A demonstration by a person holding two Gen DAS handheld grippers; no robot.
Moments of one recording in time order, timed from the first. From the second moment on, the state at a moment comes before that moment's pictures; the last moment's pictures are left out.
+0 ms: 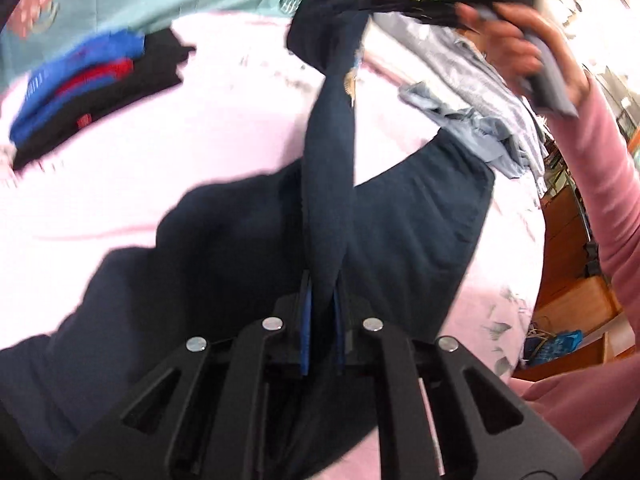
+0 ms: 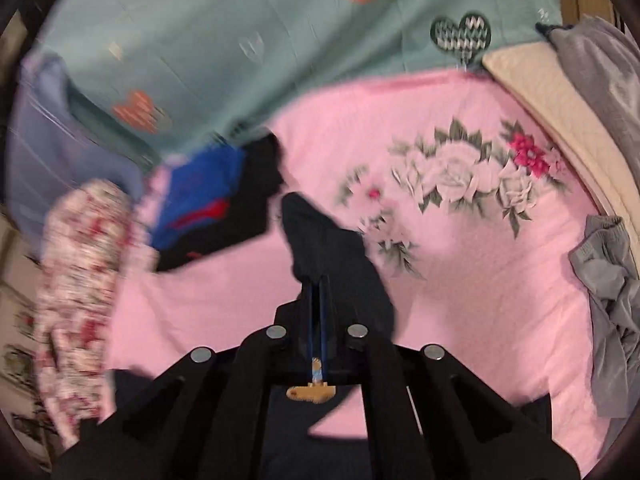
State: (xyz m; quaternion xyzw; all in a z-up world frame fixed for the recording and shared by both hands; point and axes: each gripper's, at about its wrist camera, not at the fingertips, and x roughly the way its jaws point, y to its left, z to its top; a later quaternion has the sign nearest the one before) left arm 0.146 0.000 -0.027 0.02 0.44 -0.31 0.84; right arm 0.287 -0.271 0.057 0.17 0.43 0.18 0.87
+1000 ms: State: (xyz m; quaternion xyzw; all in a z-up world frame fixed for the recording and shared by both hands) left arm 0.101 0.019 -0.045 0.01 0.43 -0.28 0.86; right arm 0.145 -0.414 0.009 0.33 0.34 0.19 0.86
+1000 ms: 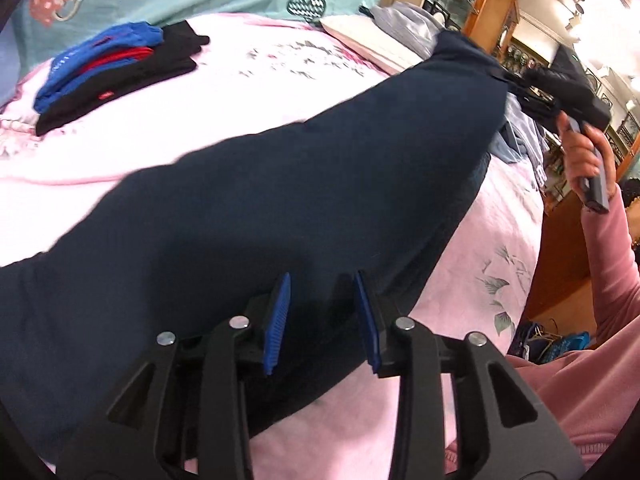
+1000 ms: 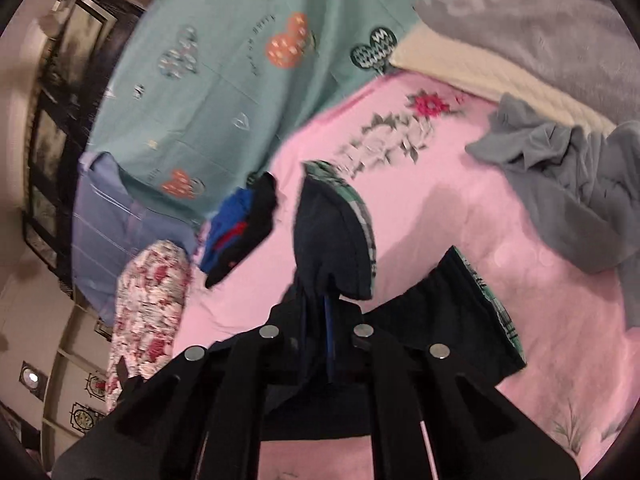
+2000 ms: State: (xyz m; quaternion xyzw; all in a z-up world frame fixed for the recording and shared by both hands) left arm 0.032 0.273 -0.028 -0.17 0.41 0.03 0.90; right arm 0.095 -0.070 -0.047 -0.25 0.36 0.50 0.75
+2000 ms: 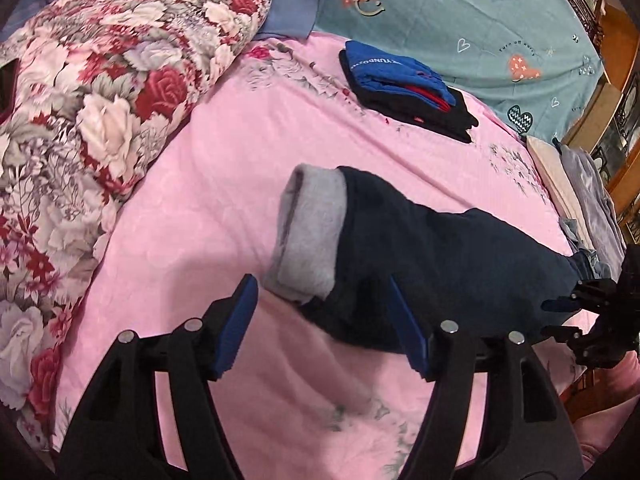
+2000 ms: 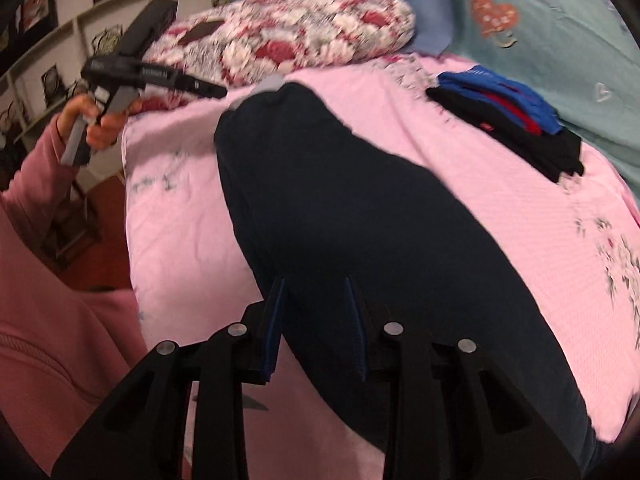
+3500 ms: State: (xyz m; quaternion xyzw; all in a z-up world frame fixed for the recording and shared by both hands) left arm 0.107 0.151 -0.064 -0.06 0.48 -0.10 0.87; right arm 0.138 -0.197 -0.027 -0.07 0.39 0.28 0.87
